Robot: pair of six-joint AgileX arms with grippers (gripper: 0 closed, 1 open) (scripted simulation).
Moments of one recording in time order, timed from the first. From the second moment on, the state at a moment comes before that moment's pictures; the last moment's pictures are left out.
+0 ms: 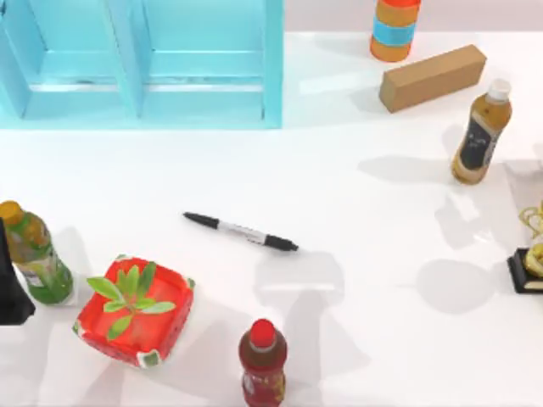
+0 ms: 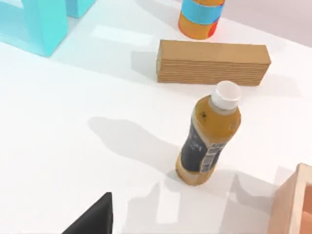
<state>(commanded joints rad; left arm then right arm) 0.00 0.00 0.00 0.00 0.00 0.00 0.14 0.94 0.93 -0.56 -0.13 -0.22</state>
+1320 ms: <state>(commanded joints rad) 0.00 0.00 0.00 0.00 0.00 0.00 0.58 2.53 2.36 -1.33 -0.36 -0.53</state>
